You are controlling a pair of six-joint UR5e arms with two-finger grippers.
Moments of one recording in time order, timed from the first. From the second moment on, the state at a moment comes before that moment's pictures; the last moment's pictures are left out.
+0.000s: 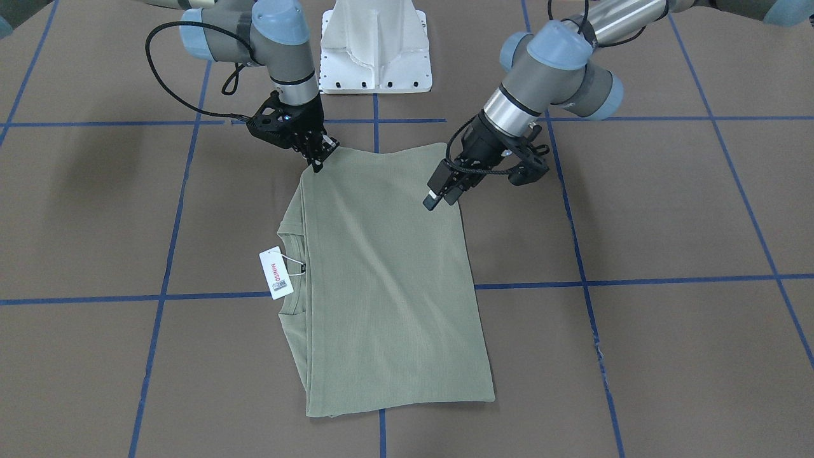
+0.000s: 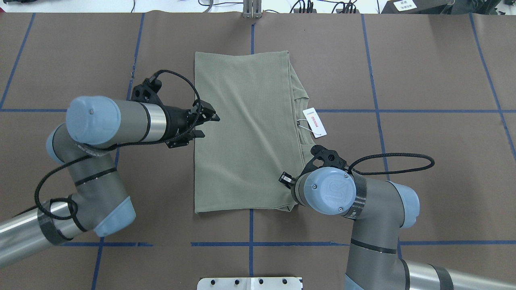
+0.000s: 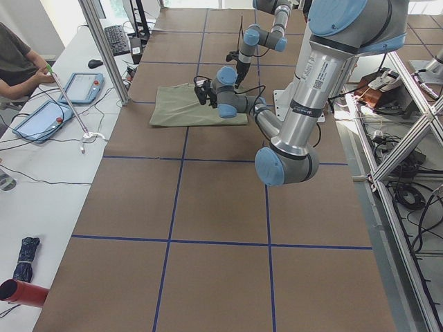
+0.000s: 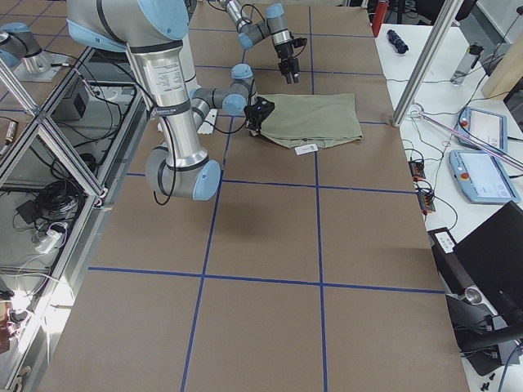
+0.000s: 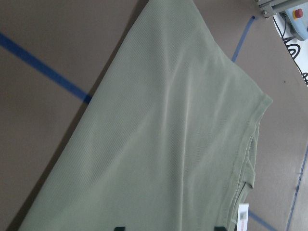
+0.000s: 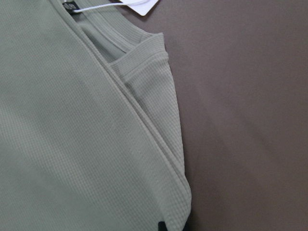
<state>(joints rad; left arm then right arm) -0.53 -2.00 -1.76 -2.28 -1.73 -1.96 0.31 -1.14 1.85 -1.46 1.59 1.93</state>
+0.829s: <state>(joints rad) -0.23 -1.86 -1.84 -2.13 -1.48 -2.08 0.30 -1.14 1.86 -1.46 1.58 1.93</state>
